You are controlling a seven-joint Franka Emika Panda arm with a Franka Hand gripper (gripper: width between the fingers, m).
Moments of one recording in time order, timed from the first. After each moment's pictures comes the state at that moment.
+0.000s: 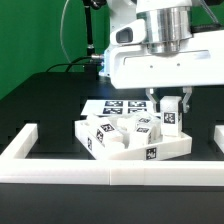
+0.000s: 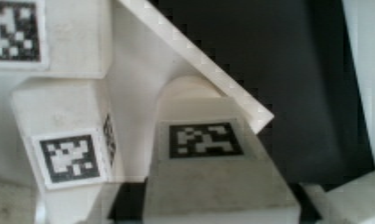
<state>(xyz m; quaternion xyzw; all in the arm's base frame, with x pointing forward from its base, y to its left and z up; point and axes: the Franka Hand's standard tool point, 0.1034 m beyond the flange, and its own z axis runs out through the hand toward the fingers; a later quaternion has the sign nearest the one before) 0.569 0.045 0.073 -0.96 0.25 -0.05 0.07</state>
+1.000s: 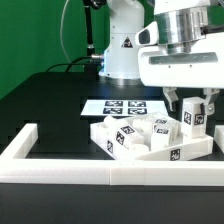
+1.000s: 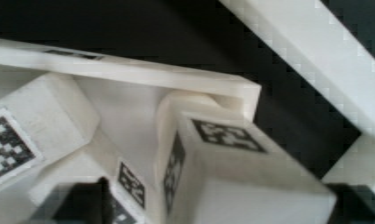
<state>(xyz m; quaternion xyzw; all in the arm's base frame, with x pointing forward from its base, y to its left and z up) 0.567 0.084 0.073 -0.93 0.37 -0.03 0.09</state>
